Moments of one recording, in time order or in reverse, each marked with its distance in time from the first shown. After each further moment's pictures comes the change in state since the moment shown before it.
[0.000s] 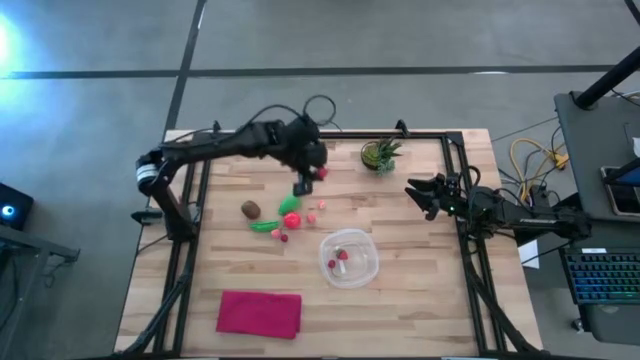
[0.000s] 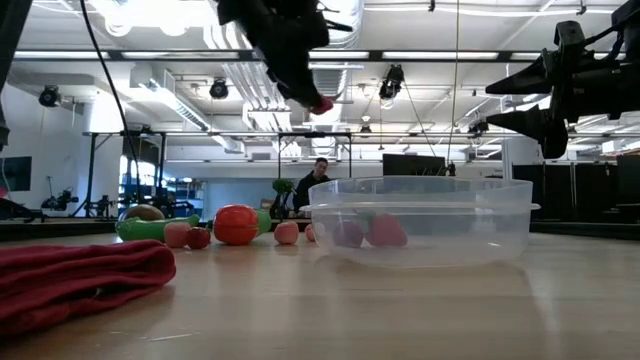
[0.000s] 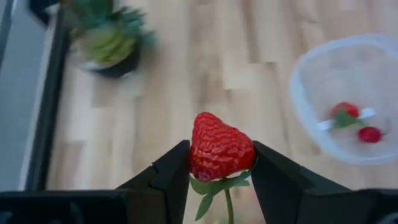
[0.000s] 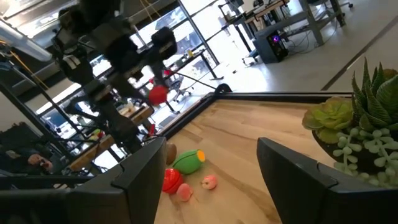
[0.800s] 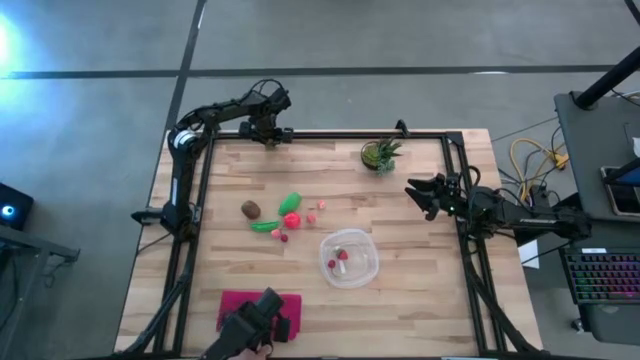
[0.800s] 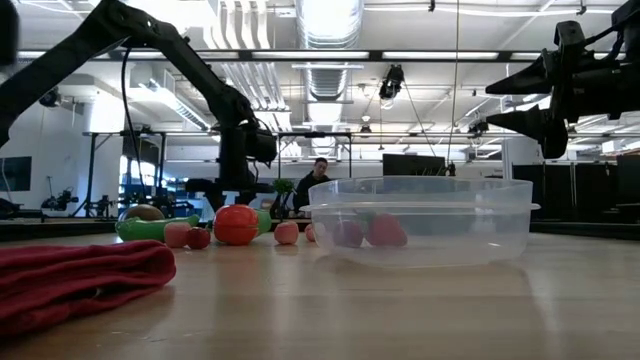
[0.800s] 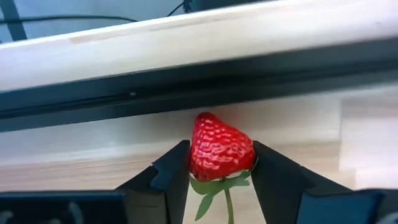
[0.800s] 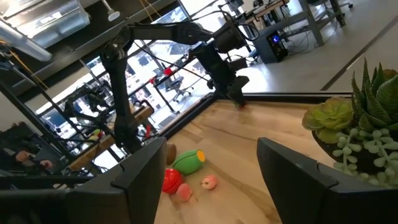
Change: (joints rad) left arm 0.581 0.411 0.041 -0.183 -0.274 -0.849; right arm 0.000 0.000 0.000 0.000 0.000 -0.001
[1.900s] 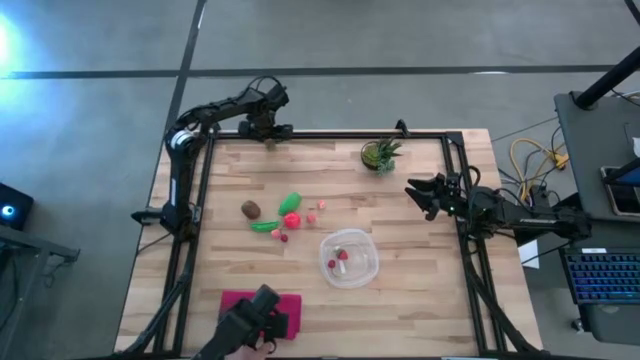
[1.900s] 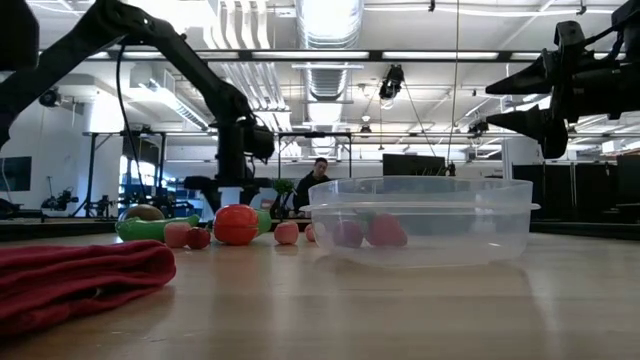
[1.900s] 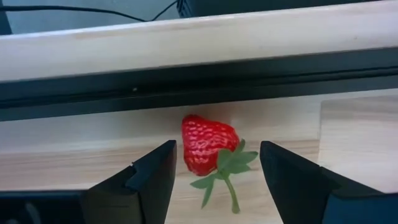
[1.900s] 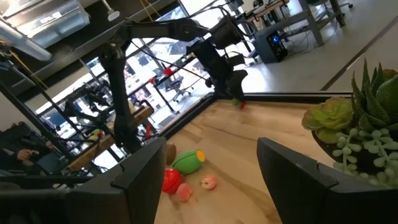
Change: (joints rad) left arm 0.025 -0.017 0.006 -0.006 0.037 -0.055; right arm 0.000 0.000 0.000 0.000 0.000 -0.001
